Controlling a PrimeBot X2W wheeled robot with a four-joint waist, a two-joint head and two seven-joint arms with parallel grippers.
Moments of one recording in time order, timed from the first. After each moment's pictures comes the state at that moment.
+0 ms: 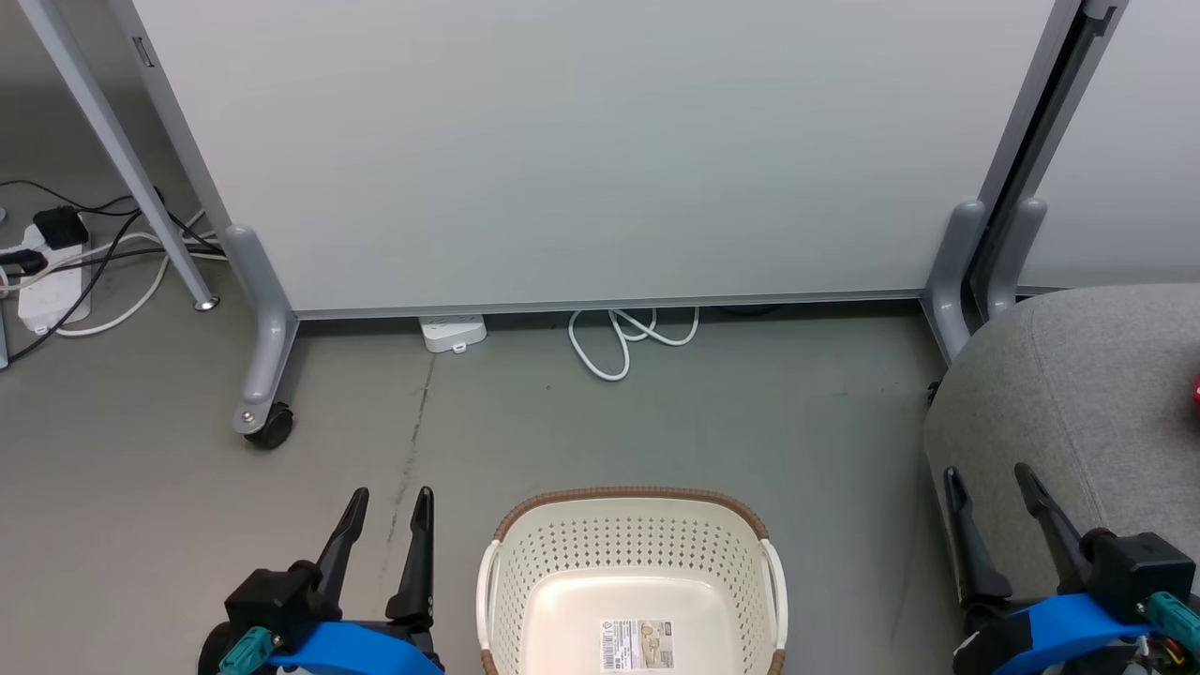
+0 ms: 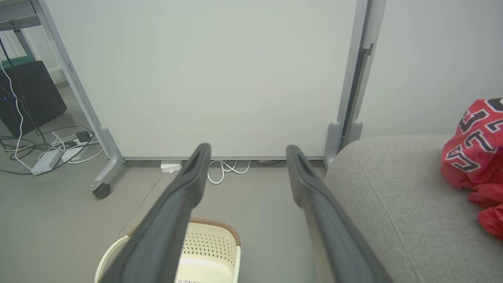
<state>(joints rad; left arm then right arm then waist) -0.04 0.12 -0.21 0.33 -0.39 -0.13 -0.26 0.02 -0.05 -0.10 0.11 0.12 0.13 -0.09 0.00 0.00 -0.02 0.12</state>
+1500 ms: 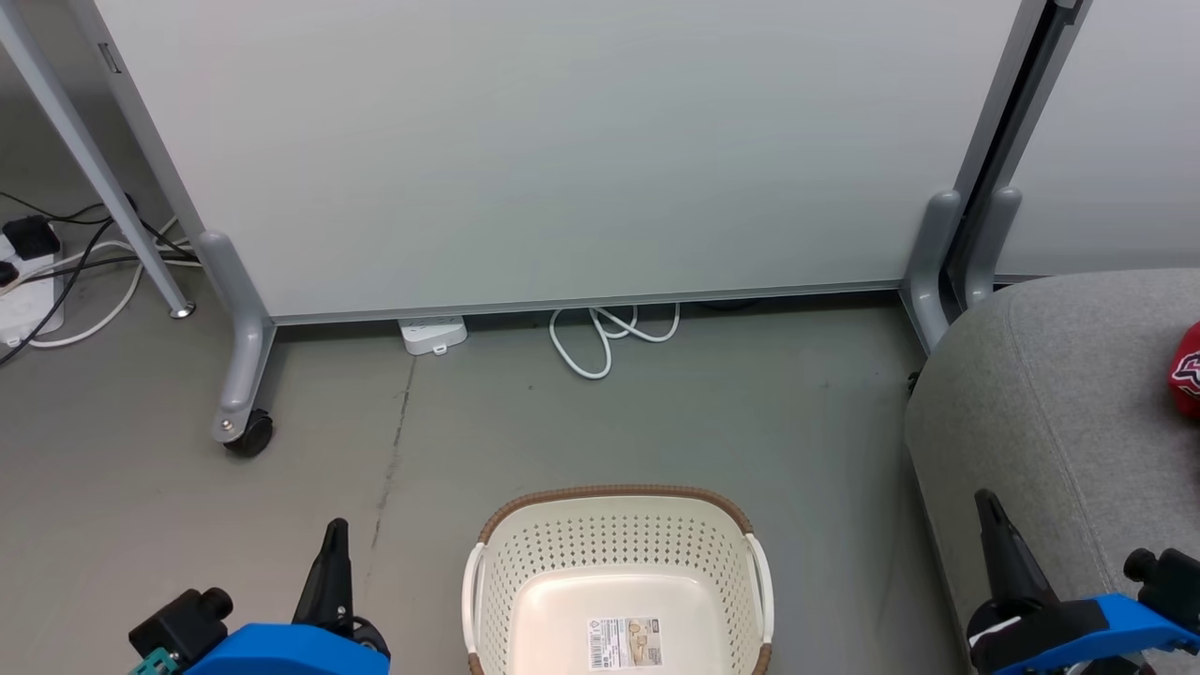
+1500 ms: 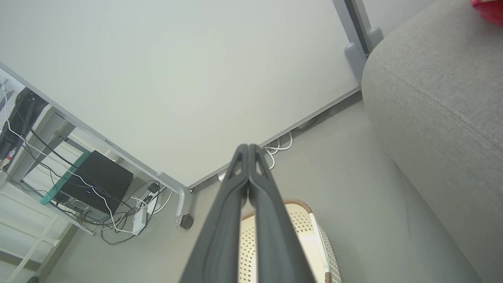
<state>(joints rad) -0.02 0.10 -0.11 0.35 -0.86 -0.13 -0.13 0.01 -0.04 -0.10 0.21 0.68 0.13 -0.01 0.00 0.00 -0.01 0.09</state>
